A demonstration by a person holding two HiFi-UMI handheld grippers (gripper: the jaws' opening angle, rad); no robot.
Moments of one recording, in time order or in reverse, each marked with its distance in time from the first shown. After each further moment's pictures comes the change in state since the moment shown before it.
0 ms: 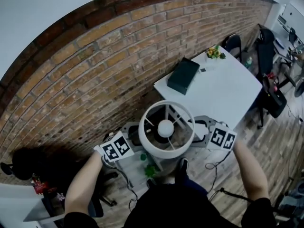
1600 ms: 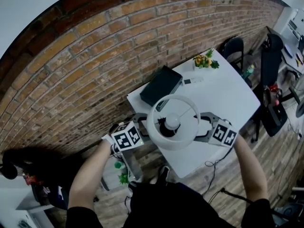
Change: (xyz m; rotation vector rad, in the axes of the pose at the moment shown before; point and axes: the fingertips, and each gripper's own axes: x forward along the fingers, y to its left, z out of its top) left arm 0.246 0.140 0.114 -0.036 0.099 -0.008; right arm -0.106 -0.207 -0.198 0.046 0.083 0.026
